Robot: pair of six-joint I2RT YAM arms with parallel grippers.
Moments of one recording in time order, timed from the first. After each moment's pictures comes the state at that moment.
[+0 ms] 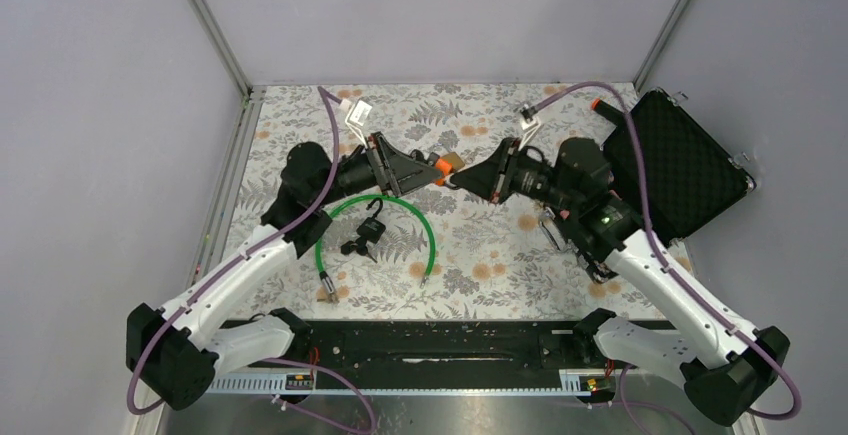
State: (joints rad) left arm -0.58 1.07 0.86 0.40 0.58 -0.96; right arm 0.63 1.01 0.96 0.01 -0.46 0.75
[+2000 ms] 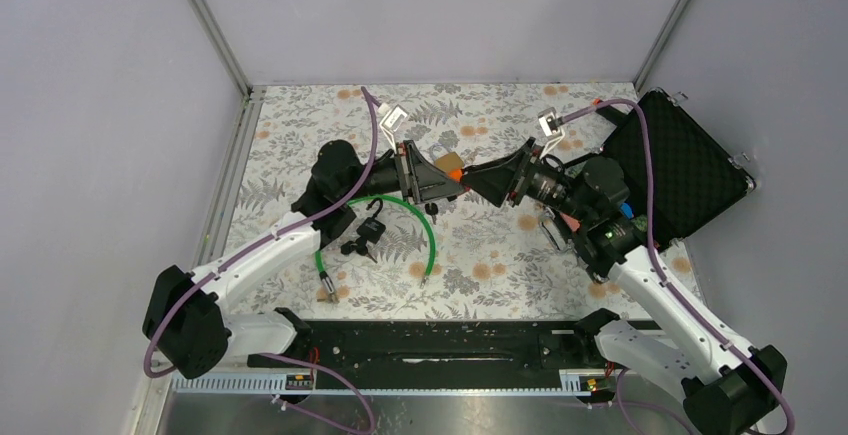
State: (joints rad) left arm -0.65 1.23 0.90 0.48 0.76 -0.94; right arm 0.51 0.91 0.80 0.19 -0.57 0.71
